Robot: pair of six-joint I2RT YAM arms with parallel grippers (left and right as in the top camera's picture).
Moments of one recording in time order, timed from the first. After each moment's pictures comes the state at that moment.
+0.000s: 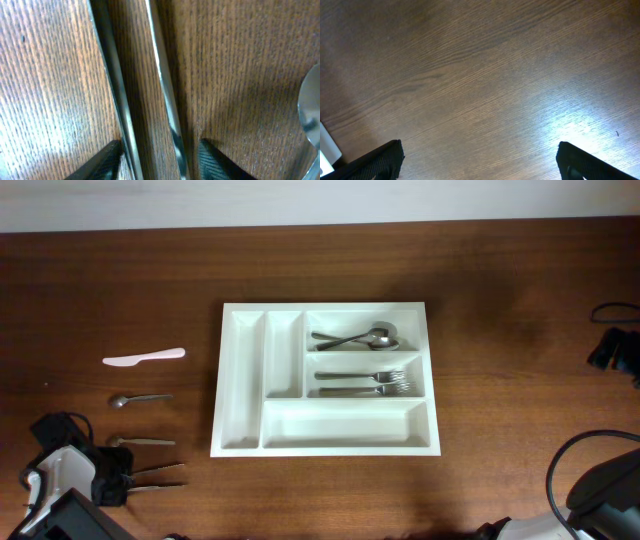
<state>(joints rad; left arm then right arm) 0.73 1.49 0.66 -0.67 -0.08 -0.79 -0.74 1.75 1.67 -1.24 -0.13 -0.23</state>
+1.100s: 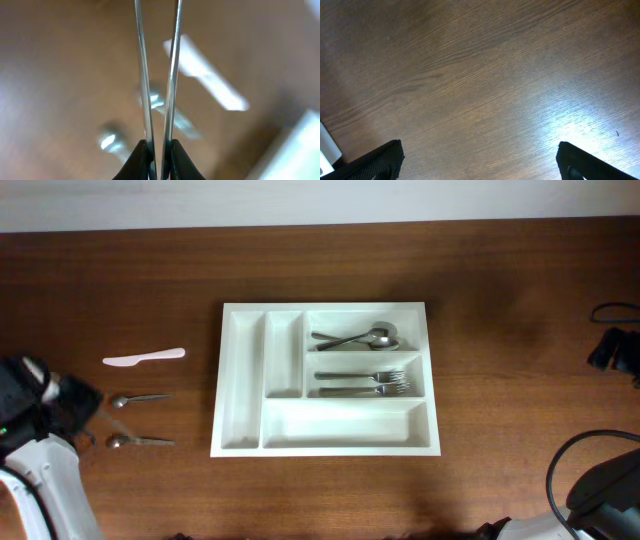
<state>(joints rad) 0.62 1.28 1.03 -0.74 0.10 -0.32 -0.74 1.75 1.67 -1.24 -0.13 -0.23</state>
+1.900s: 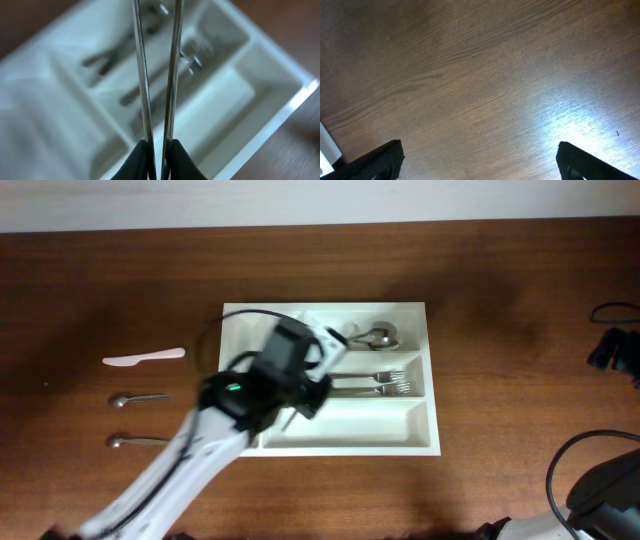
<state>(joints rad) -0.61 1.40 1.16 -0.68 0.09 0.10 -0.74 1.75 1.67 -1.24 -0.13 -0.23</state>
